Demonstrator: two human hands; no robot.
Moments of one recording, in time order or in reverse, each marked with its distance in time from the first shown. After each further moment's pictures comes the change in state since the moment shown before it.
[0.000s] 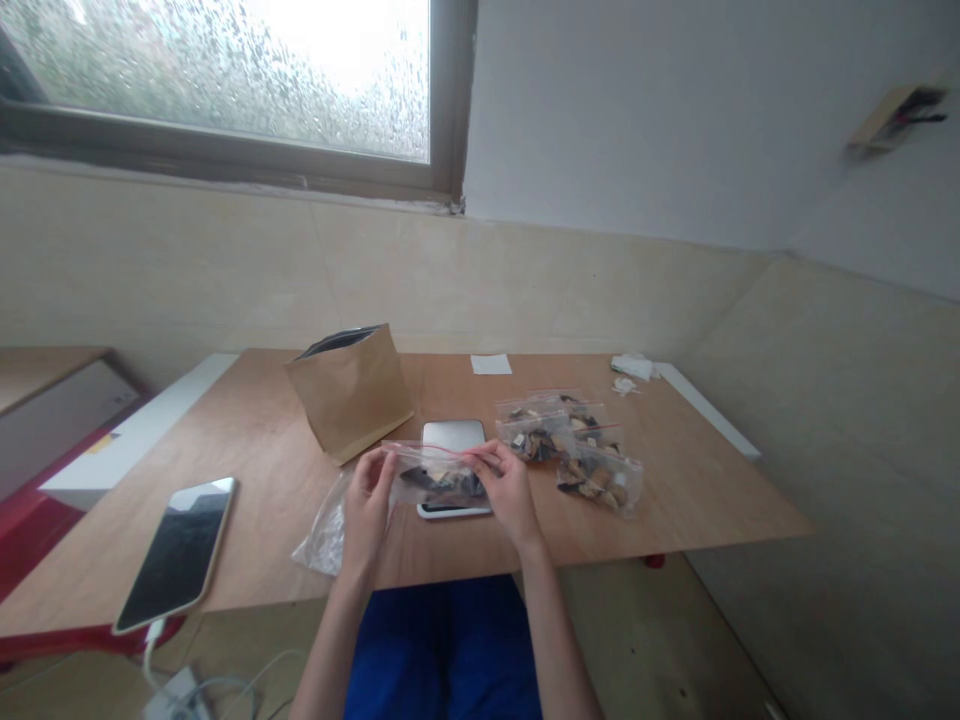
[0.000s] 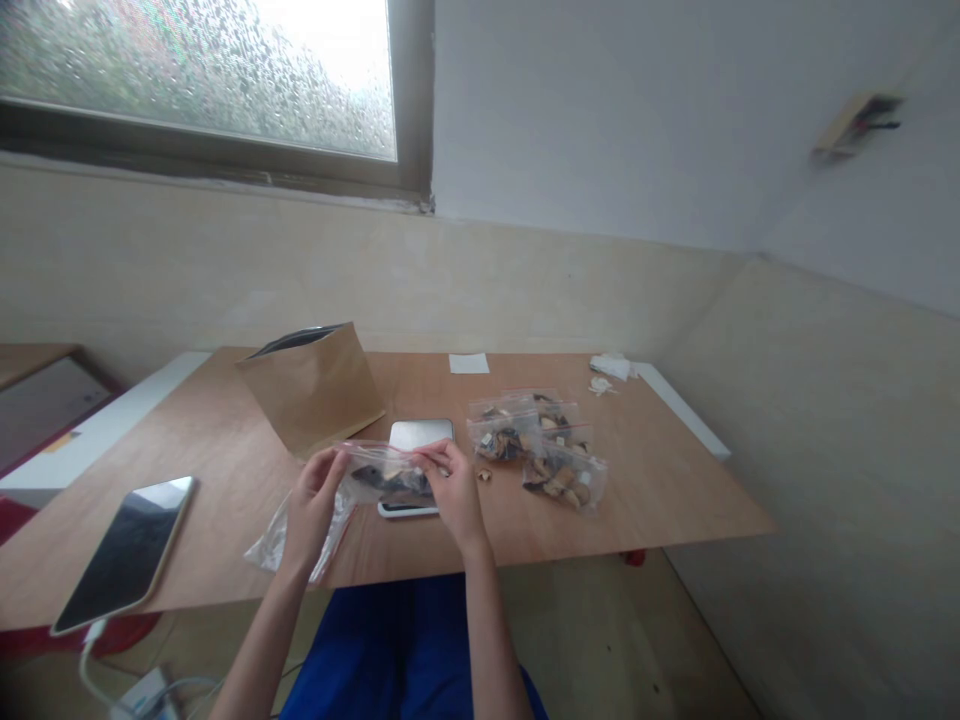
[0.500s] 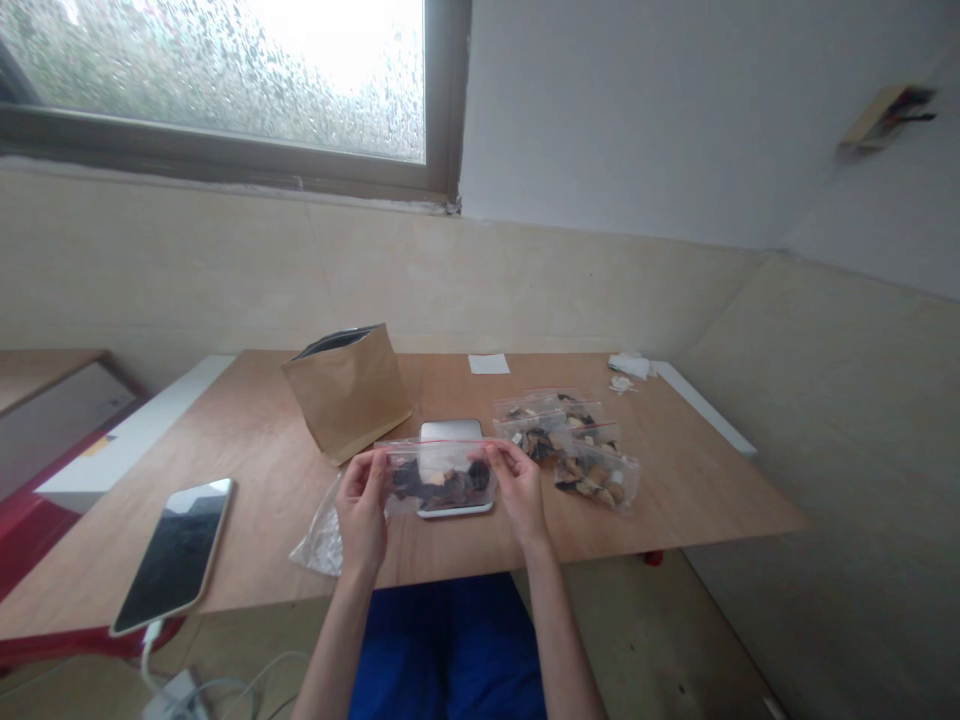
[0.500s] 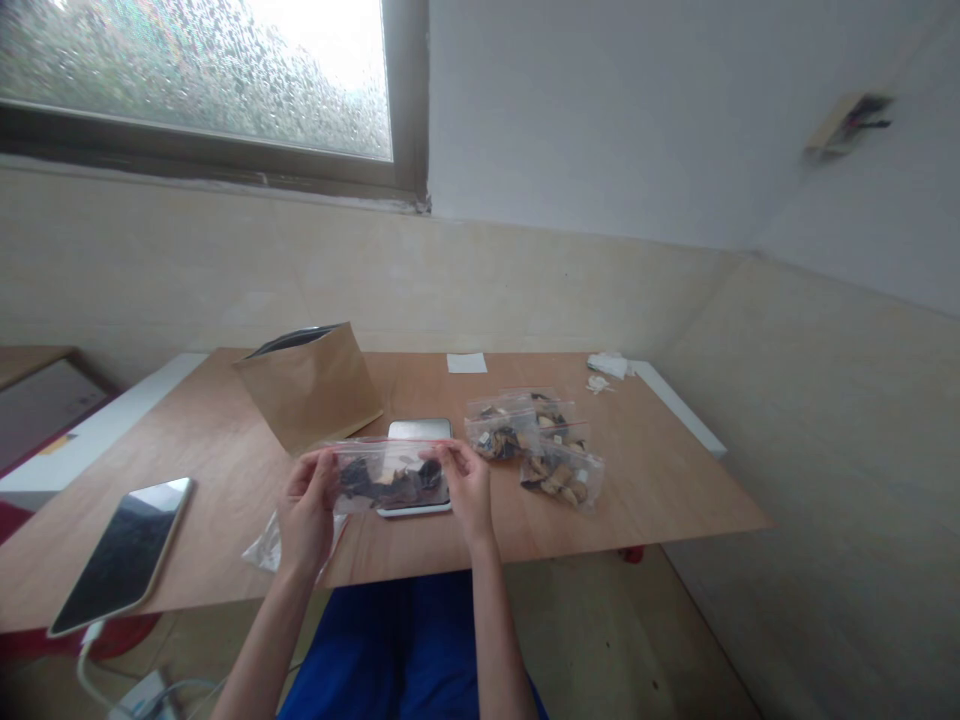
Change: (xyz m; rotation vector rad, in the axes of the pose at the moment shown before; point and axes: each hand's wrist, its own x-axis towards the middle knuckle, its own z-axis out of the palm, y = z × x) left_hand -0.004 0.003 0.008 -0.300 0.099 -0.023; right_hand -0.004 0.004 -0.013 0.021 0.122 -0.003
